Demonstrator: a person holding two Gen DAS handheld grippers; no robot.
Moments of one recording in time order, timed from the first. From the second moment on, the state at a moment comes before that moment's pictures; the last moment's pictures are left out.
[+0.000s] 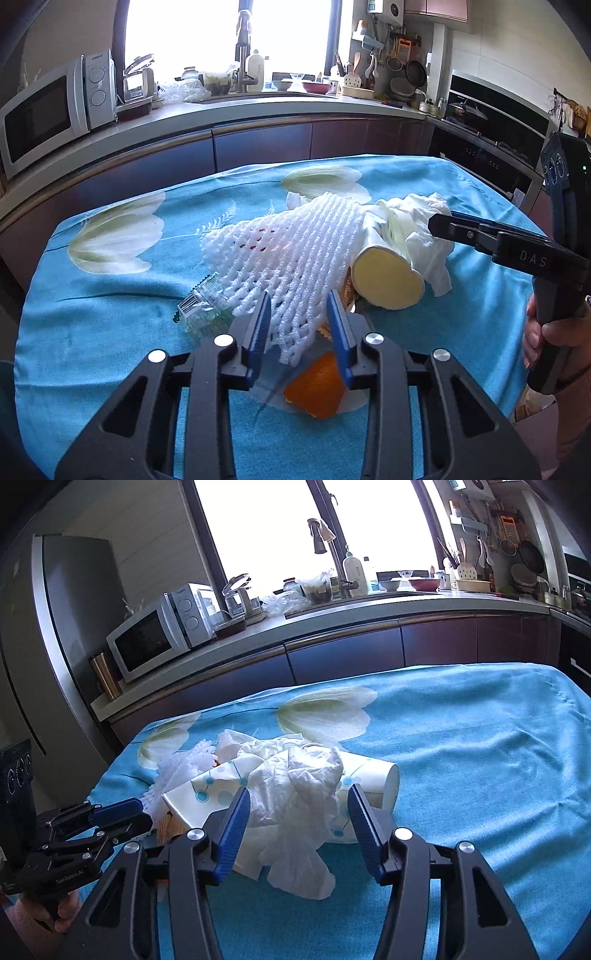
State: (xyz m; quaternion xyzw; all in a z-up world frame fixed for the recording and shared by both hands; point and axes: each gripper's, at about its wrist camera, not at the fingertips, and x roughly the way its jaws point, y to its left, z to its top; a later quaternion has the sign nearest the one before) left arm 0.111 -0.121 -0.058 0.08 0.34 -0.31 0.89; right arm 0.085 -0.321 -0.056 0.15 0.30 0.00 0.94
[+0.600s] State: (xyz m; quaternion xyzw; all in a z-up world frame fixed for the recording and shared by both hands) left arm 0.105 -0.086 -0.041 0.04 0.31 -0.30 0.90; right arm 0.062 -0.331 -0.040 0.19 0.28 0.04 0.94
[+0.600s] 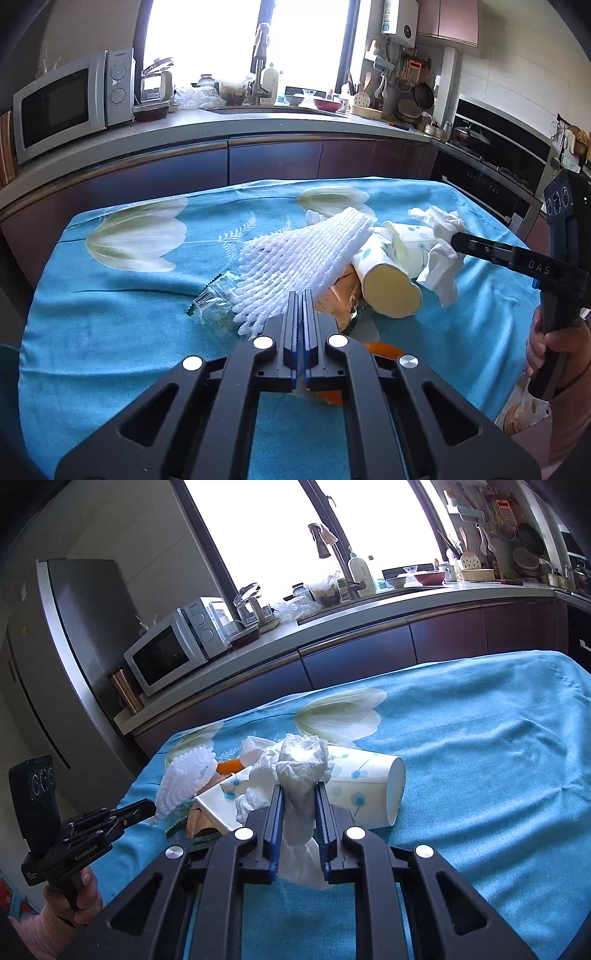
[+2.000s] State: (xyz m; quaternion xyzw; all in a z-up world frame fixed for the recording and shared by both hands) left arm 0.061 0.085 0.024 -0.08 0.24 -0.20 0.95; right arm 0.079 -0.199 -0.010 0.17 0.28 0.25 0.91
